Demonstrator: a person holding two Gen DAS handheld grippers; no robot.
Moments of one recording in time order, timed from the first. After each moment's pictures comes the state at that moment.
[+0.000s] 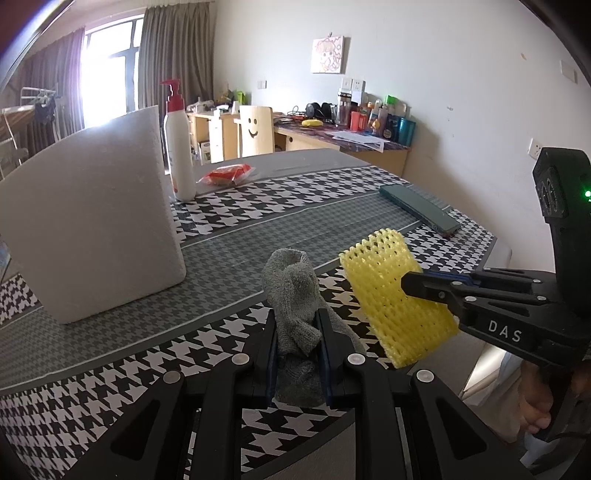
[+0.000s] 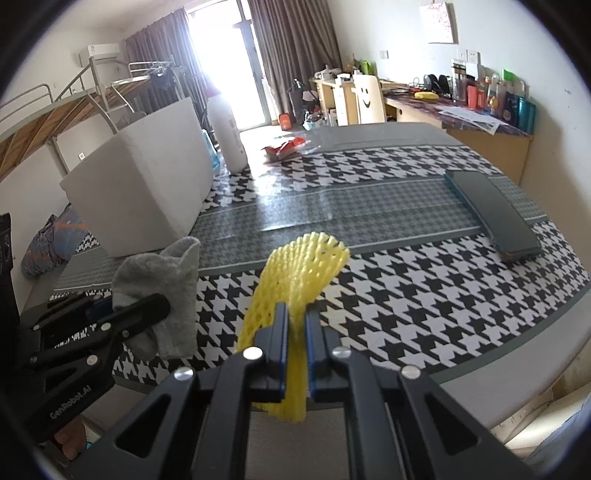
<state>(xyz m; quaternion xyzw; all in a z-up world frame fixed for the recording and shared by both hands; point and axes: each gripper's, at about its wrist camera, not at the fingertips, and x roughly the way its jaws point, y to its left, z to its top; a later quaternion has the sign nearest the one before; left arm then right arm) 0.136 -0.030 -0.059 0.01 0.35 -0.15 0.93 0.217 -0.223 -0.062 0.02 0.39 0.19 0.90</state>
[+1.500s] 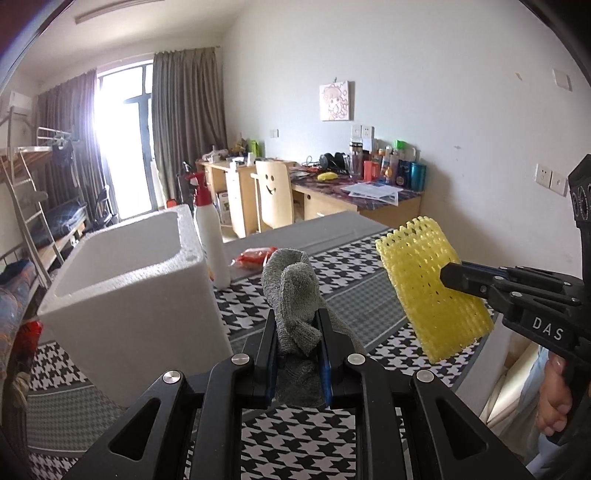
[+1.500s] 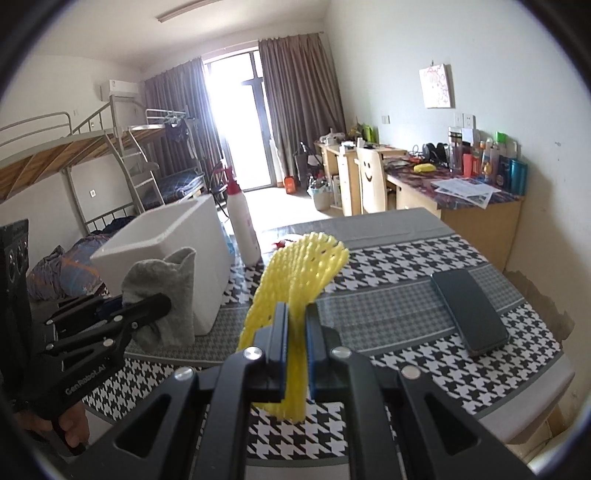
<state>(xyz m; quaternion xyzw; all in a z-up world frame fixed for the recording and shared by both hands) 0.156 -0.015 0.013 0.04 0.25 -0.12 0.96 0.223 -0.229 0.016 0.03 0.27 0.20 0.94</state>
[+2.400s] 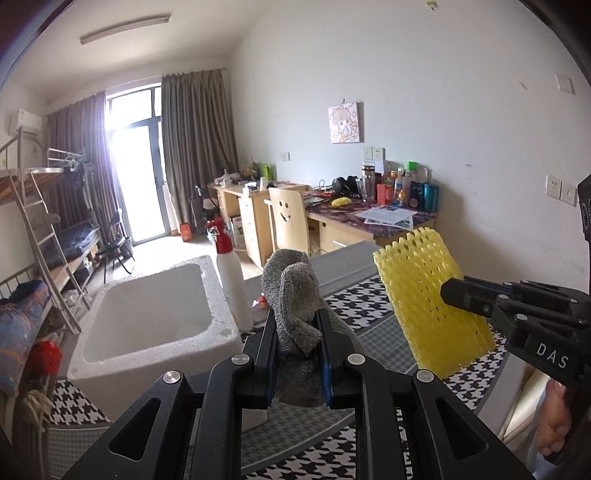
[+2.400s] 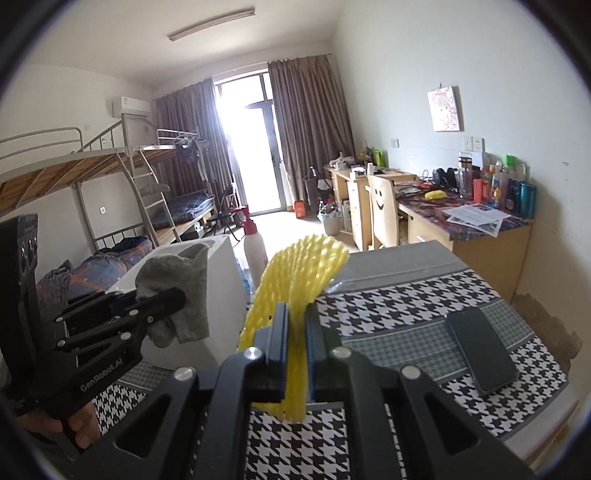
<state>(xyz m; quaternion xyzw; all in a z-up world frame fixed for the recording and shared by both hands) 0.176 -0.009 0.045 0.05 0.21 -0.09 0.97 0.236 -0.214 0.041 0.04 0.22 0.21 0.95</state>
